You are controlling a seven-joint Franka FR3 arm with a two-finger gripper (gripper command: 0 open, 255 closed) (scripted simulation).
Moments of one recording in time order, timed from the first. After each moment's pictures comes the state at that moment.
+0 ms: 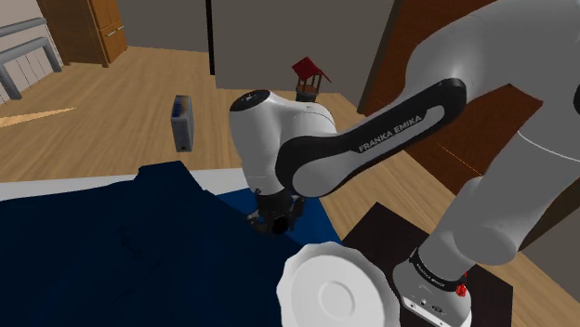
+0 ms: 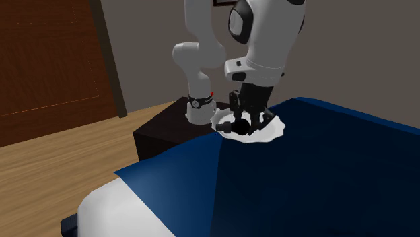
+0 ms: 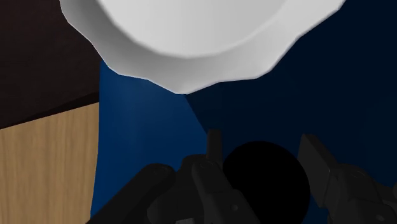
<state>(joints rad) 0.08 0.00 0.65 -2.23 -0.01 1.95 1.13</state>
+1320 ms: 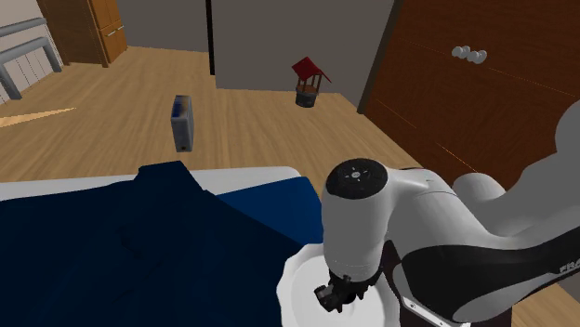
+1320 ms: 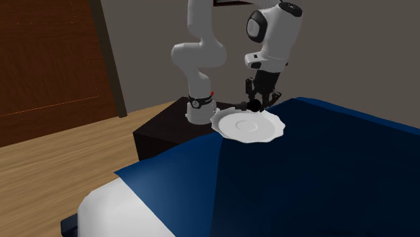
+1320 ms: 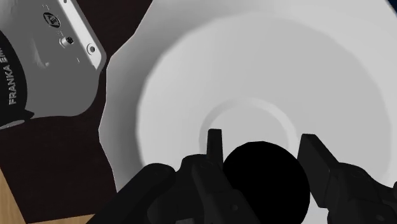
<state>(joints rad) 0.34 -0.45 0.75 -2.62 0.40 1.97 1.18</state>
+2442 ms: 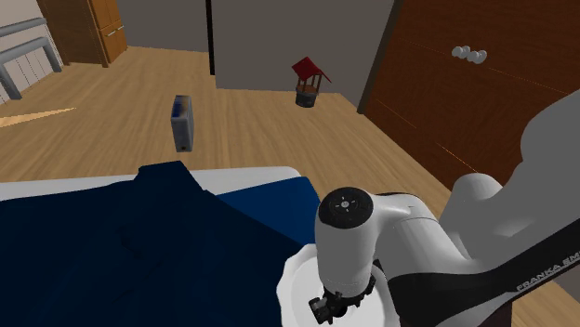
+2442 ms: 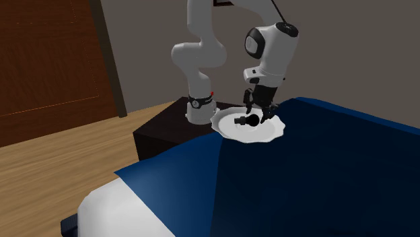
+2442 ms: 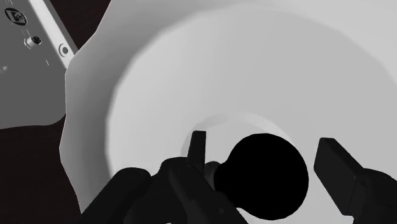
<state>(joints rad) 0.31 -0.33 0.82 -2.68 0.38 2.14 1.21</state>
